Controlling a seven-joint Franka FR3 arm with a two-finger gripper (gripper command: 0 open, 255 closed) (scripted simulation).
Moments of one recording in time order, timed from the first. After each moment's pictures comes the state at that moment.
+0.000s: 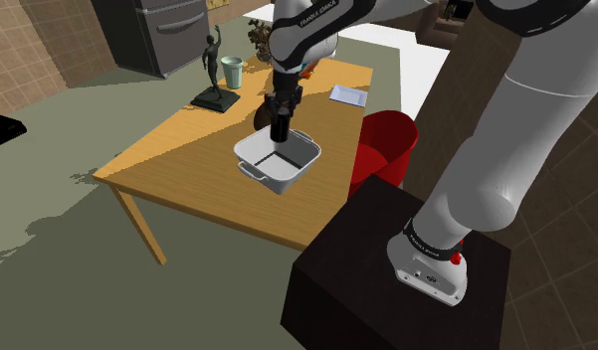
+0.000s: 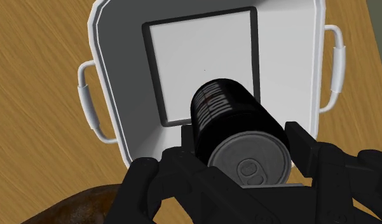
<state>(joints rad) 0.11 0.11 -0.18 -2.14 0.03 2.24 0.03</state>
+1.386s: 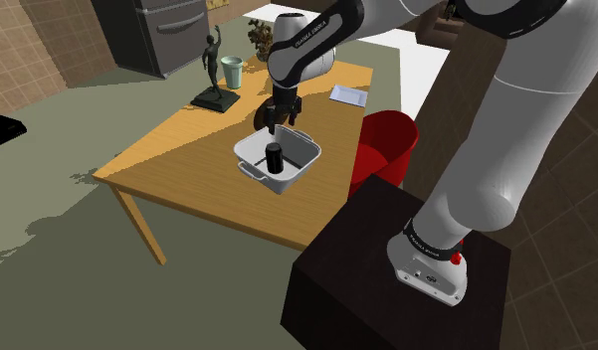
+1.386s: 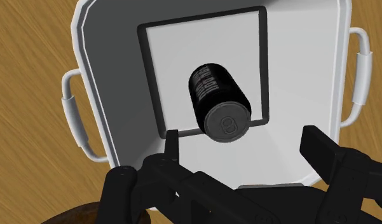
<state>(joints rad) 0.11 0.18 -0.18 -2.18 0.05 2.35 0.01</state>
